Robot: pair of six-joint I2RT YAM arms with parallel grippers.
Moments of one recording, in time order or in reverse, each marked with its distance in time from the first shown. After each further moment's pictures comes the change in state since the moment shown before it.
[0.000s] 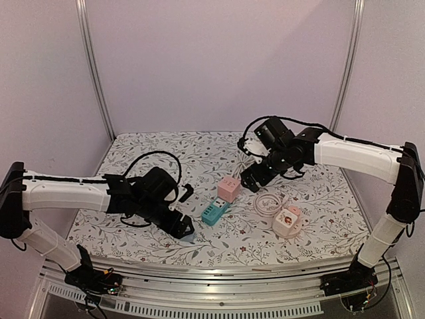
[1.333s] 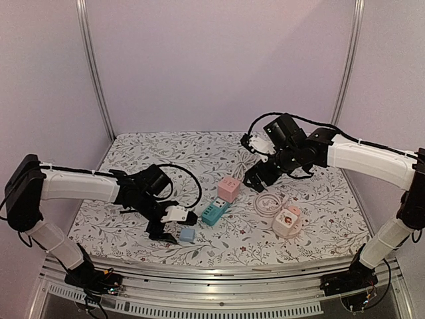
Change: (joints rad) left arm 0.190 0.103 -0.002 -0.053 0.293 1.327; right arm 0.000 -0.112 -0.066 0.033 -0.056 -0.046
